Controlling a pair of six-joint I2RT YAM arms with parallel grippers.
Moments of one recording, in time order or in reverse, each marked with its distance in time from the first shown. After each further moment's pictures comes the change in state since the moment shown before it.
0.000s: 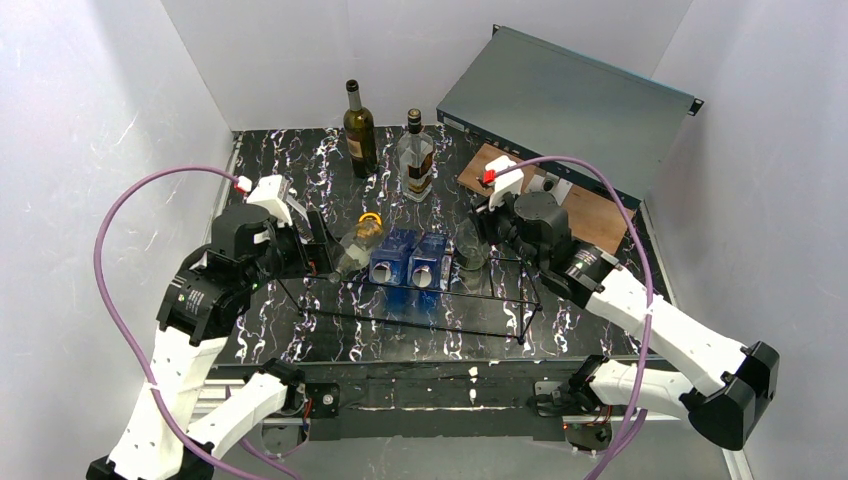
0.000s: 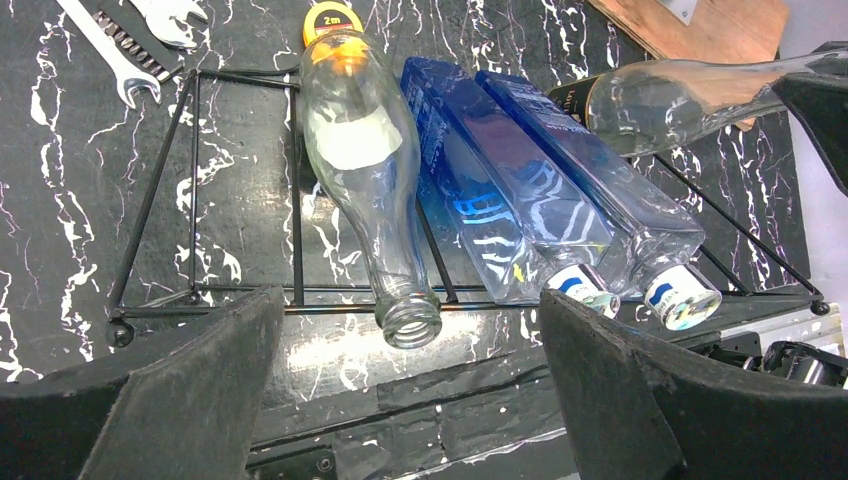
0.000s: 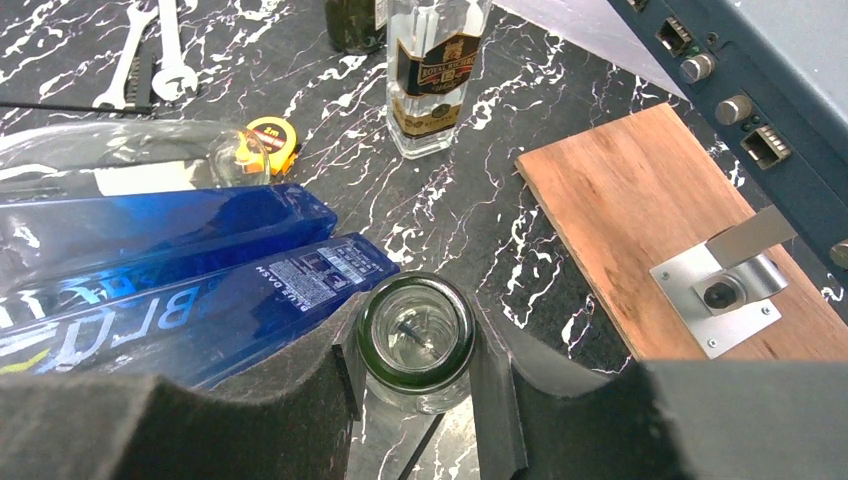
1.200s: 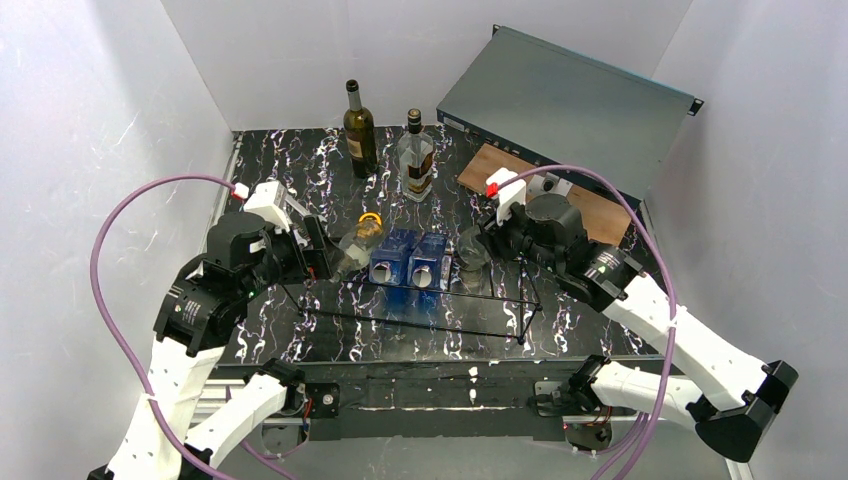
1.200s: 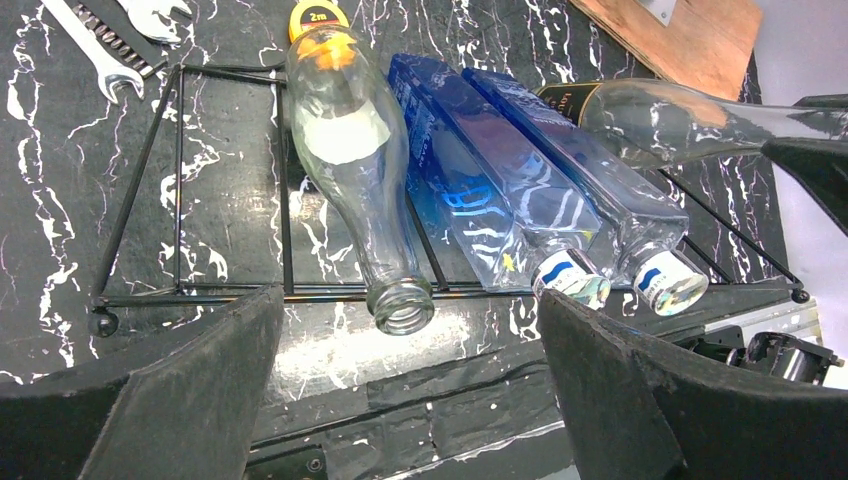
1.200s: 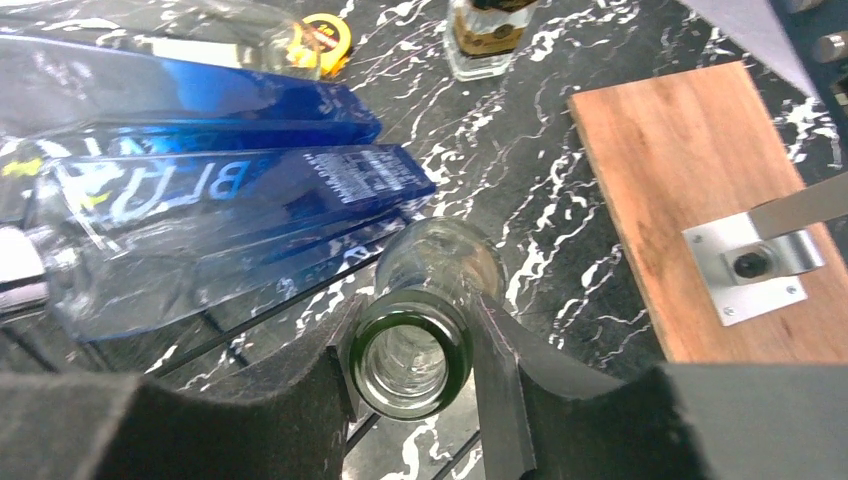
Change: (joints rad) left arm 0.000 -0.045 -0.035 0.014 0.021 -0.016; right arm -0.013 -0.067 0.069 -0.281 -0.153 -0.055
